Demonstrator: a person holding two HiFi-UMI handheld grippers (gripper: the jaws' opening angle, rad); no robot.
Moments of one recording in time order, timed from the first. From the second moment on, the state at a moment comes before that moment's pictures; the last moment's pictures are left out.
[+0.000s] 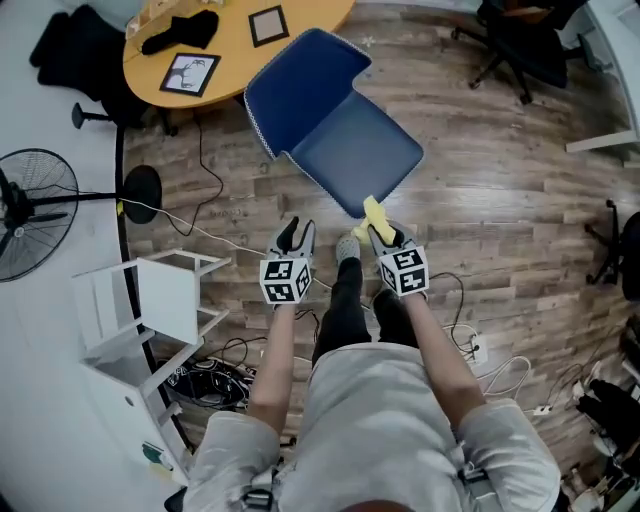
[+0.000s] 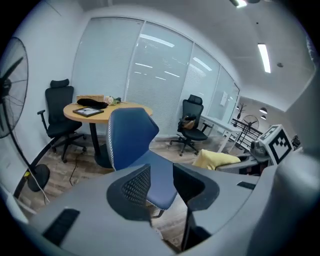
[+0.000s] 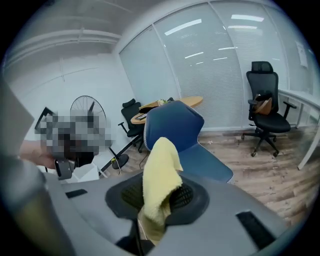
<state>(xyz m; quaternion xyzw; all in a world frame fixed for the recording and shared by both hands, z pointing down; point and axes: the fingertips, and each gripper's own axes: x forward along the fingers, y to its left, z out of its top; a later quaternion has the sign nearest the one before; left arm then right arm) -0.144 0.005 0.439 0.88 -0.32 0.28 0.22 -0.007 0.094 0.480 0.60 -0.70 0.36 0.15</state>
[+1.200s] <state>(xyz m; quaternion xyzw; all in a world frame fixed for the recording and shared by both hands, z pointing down) -0.084 0.168 0.329 0.90 -0.32 0.21 0.20 0.047 0.226 0.344 0.61 -0.73 0.30 0.03</state>
